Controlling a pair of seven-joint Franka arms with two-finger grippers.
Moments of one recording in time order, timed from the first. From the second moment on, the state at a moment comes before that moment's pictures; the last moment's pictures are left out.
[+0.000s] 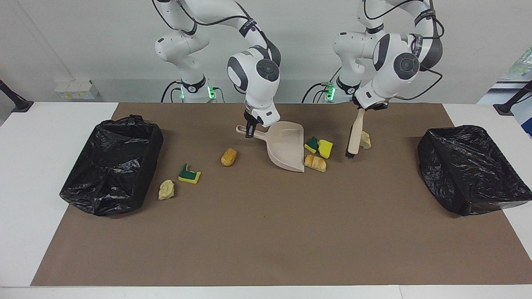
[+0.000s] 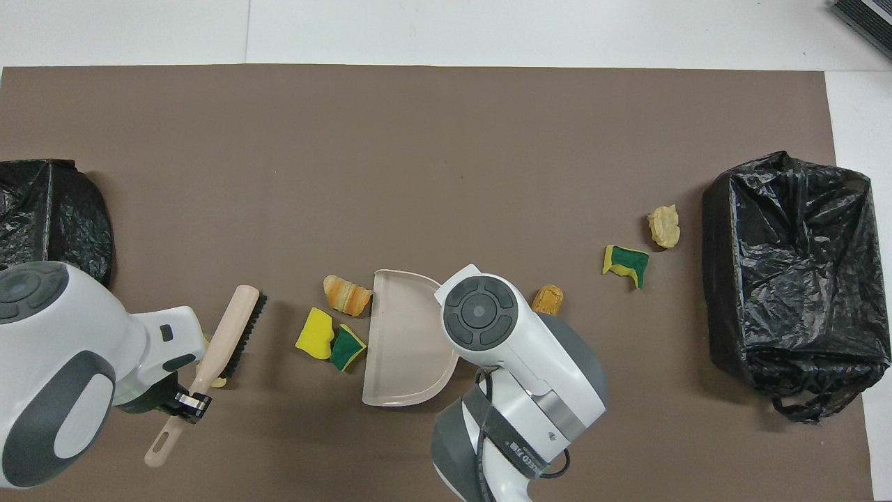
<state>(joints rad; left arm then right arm) -0.17 -0.29 0.00 -2.33 -0.02 1.61 0.16 0.67 0.14 -0.03 -1.99 -0.09 1.91 -0.75</state>
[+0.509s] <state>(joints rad) 0.00 -0.41 0.01 -2.47 0.03 1.65 0.03 0.67 0.14 -0.03 -1.99 -0.09 1.91 -0.75</state>
